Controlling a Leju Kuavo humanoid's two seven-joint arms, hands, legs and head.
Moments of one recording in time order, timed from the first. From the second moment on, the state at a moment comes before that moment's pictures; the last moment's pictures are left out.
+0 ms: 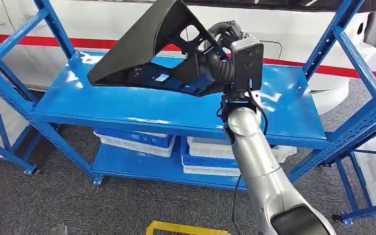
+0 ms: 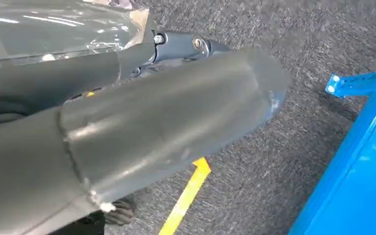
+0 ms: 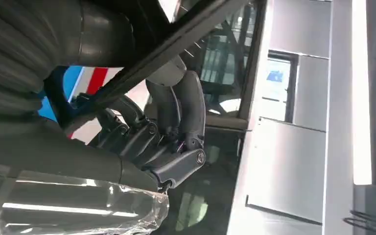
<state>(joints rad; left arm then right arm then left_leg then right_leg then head) -0.12 -0.04 0.39 -0.19 0.06 0.09 -0.59 -0.79 0.19 0.37 -1.11 0.22 -0.31 -0.32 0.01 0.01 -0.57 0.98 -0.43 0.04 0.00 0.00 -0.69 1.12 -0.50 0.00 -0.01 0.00</state>
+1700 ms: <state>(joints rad) -0.19 -0.09 0.38 -0.19 0.04 0.06 -0.57 -0.67 0.13 0.27 -1.12 0.28 -0.35 -0.35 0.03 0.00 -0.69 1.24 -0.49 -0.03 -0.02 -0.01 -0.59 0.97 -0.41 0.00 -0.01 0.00</state>
